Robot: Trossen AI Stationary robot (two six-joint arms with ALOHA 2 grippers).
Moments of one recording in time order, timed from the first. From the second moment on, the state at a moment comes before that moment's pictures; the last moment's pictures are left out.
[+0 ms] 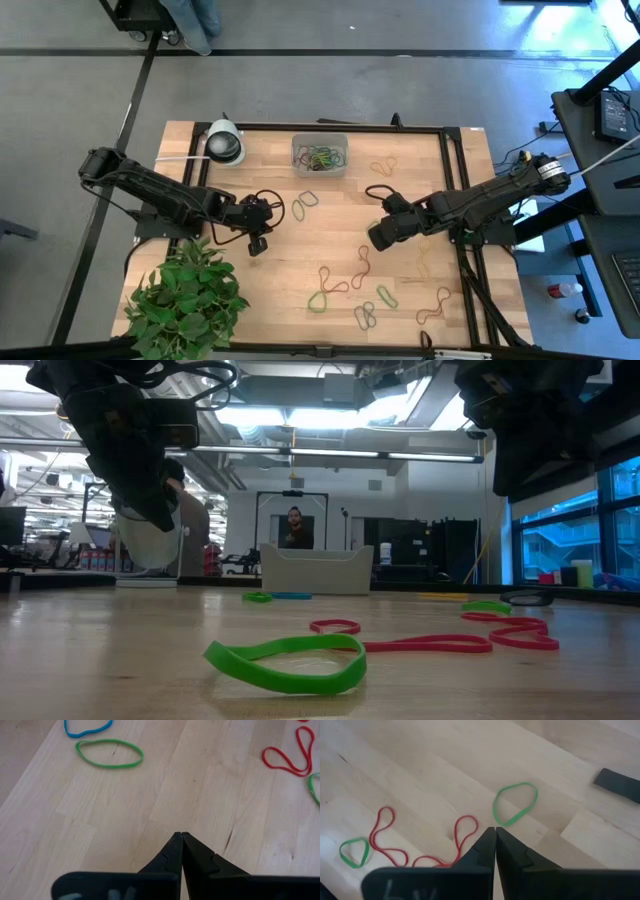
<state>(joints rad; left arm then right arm) -0.21 1.18 0.61 -0.39 -0.15 -0.59 0.31 1.35 0.99 -0.86 0.25 1.30</state>
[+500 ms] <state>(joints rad) -0.21 1.18 0.61 -0.39 -0.13 -0.59 0.23 1.35 0.99 -1.08 0.25 1.41</state>
